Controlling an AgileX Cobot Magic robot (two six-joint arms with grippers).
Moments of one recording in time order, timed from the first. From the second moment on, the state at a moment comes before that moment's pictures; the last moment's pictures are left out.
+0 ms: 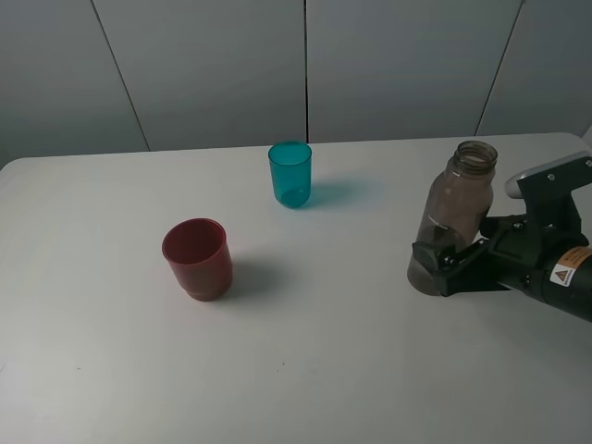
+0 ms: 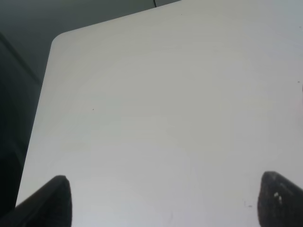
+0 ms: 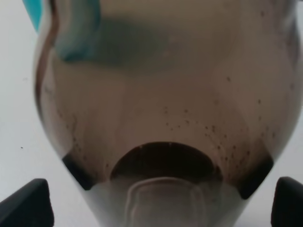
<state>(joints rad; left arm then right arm) 0.07 0.00 -0.52 0.02 1.10 0.23 0.30 1.56 -0.13 -0.11 -0.78 0.04</state>
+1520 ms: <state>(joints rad) 0.07 0.00 -0.52 0.02 1.10 0.23 0.30 1.83 -0.15 -0.07 -1.16 0.07</state>
